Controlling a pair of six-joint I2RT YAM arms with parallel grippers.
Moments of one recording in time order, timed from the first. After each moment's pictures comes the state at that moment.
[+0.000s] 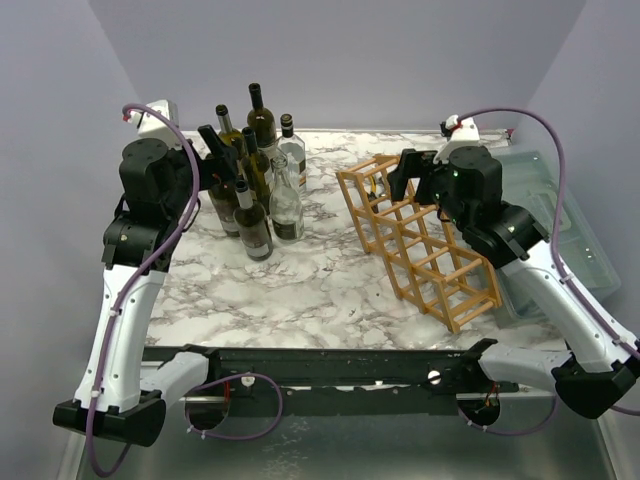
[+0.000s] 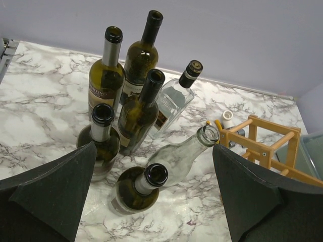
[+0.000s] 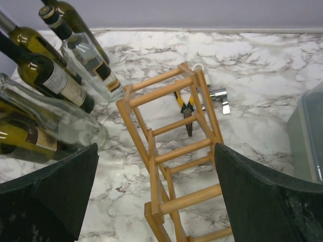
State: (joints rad) left arm -0.17 1.03 1.41 -0.55 -0.05 -0.35; right arm 0.60 1.15 1.38 -0.53 0.35 0.29
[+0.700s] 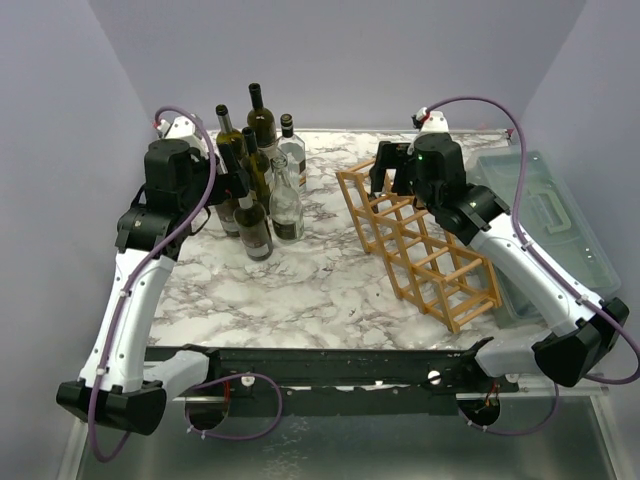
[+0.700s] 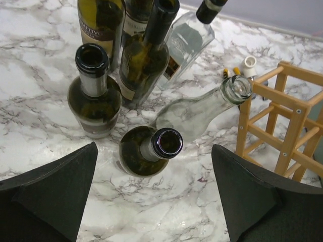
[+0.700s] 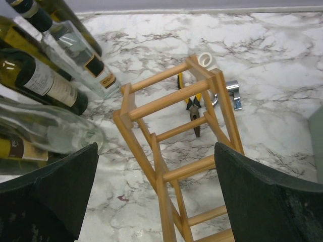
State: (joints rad) left arm -0.19 1.08 1.38 -0.69 -0.02 -0.34; right arm 0.60 1.34 1.41 -0.47 0.31 0.33
